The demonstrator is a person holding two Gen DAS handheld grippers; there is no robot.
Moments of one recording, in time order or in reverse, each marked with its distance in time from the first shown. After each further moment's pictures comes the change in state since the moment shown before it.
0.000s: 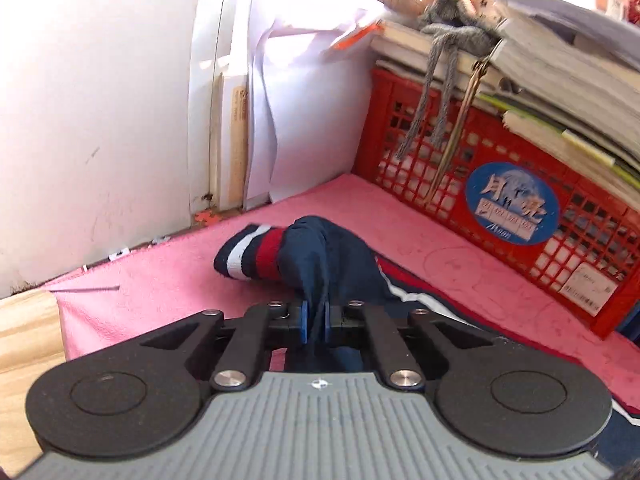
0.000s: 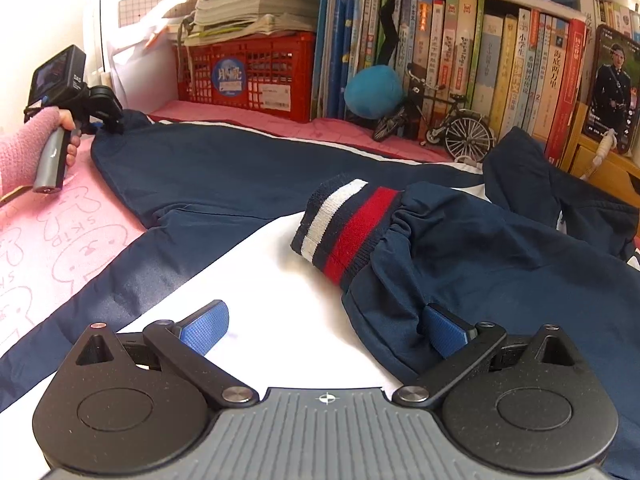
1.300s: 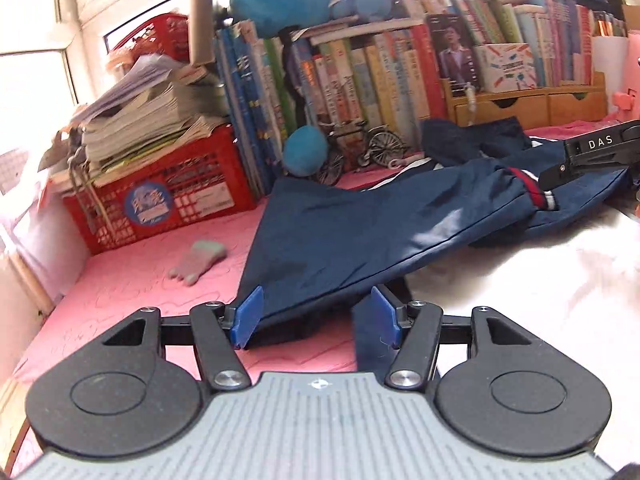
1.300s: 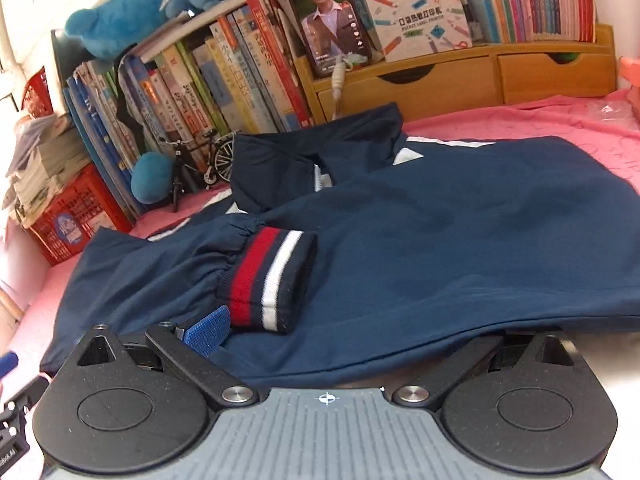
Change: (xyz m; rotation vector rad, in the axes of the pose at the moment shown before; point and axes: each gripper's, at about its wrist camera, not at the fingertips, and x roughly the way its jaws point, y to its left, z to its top) left arm -0.224 -0.095 -0.159 0.718 -0.078 -0.506; right arm -0.048 -0.132 -0.041 0.684 -0.097 -0.178
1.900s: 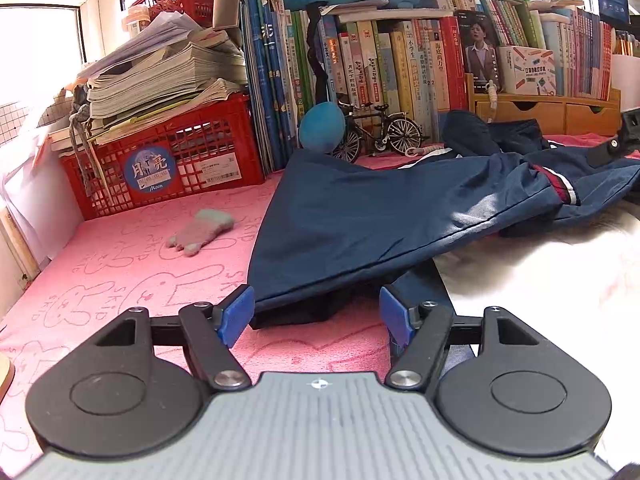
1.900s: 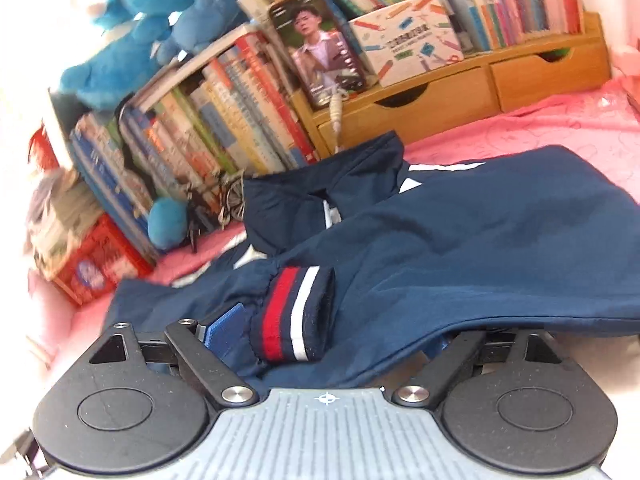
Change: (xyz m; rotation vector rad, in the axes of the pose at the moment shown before) left arm 0.018 0.012 -0.012 -0.054 0.008 -0.035; right arm -0.030 -0.004 0.015 -0.057 0.024 -0.004
